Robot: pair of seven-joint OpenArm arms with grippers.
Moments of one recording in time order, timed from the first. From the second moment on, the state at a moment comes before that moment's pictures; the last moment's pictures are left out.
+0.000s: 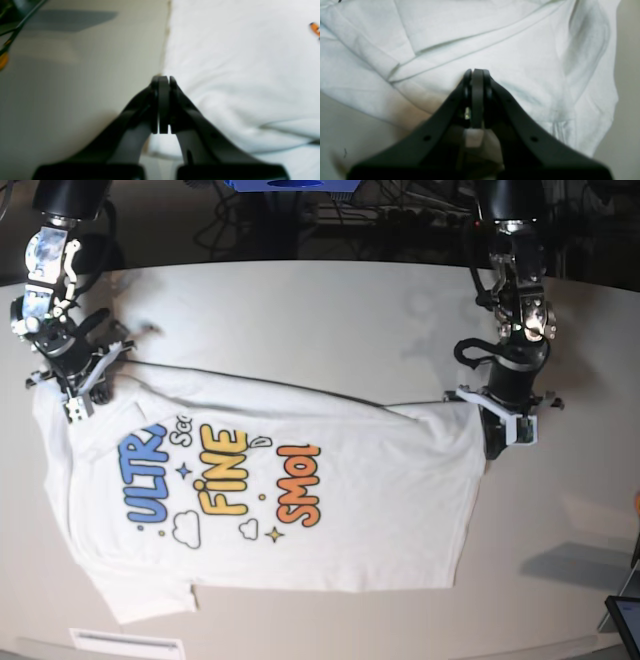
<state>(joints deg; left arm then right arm) 8.3 -13.7 -13.4 88.8 -6.4 -11.5 11.2 -10.3 11.3 21.3 87.1 -1.0 34.1 -29.0</state>
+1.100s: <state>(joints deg) 10.1 -7.5 -26.7 92.7 -9.7 -11.3 40.9 -12.3 11.3 21.4 87.7 -0.4 34.1 -27.7</state>
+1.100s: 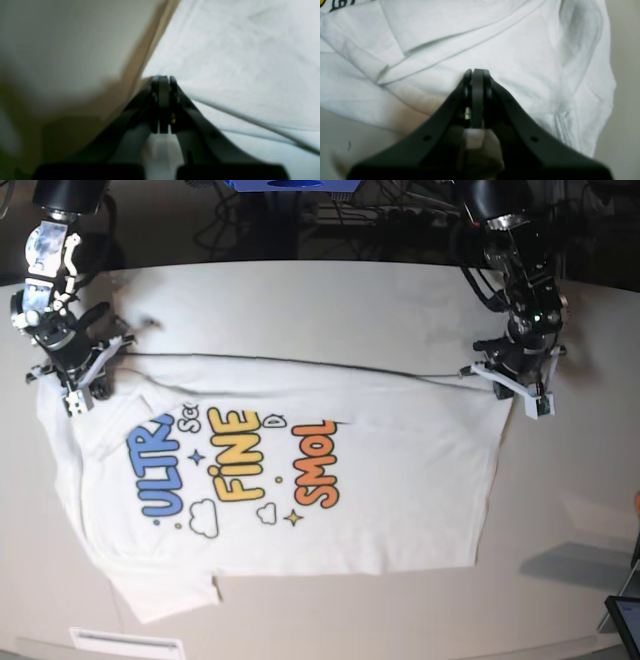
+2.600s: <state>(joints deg) 25.2 -5.5 -35.3 112.5 -9.1 -15.3 44.7 -21.7 11.1 25.1 96.9 -2.0 34.1 -30.9</state>
